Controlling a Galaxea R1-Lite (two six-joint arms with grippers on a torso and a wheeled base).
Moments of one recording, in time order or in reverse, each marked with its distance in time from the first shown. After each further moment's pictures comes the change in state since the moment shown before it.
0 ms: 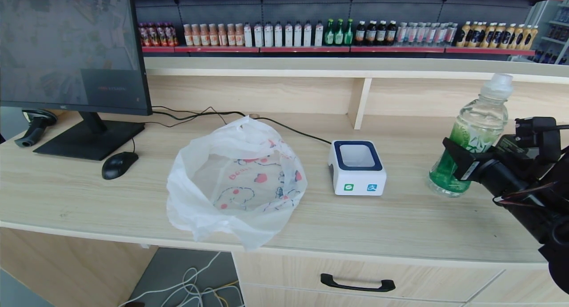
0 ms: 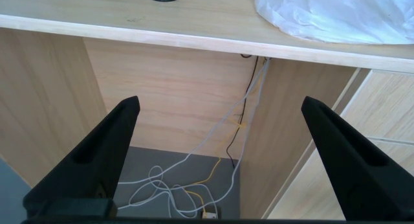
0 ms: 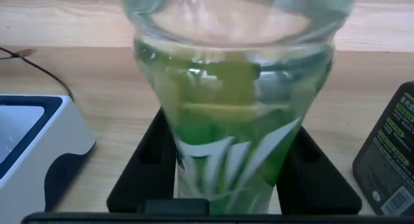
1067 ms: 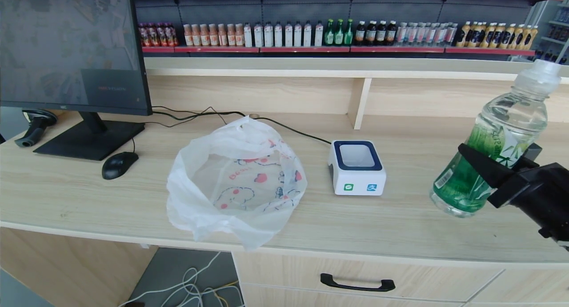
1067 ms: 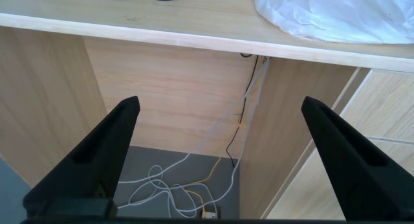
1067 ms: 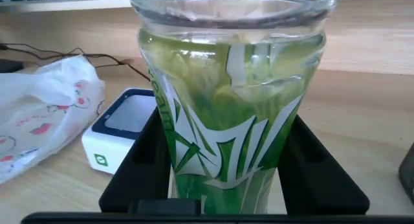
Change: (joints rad) left arm 0.000 0.000 0.000 0.003 0.000 -0.002; right arm 0.088 -0.297 0.219 -0.006 0.176 0.093
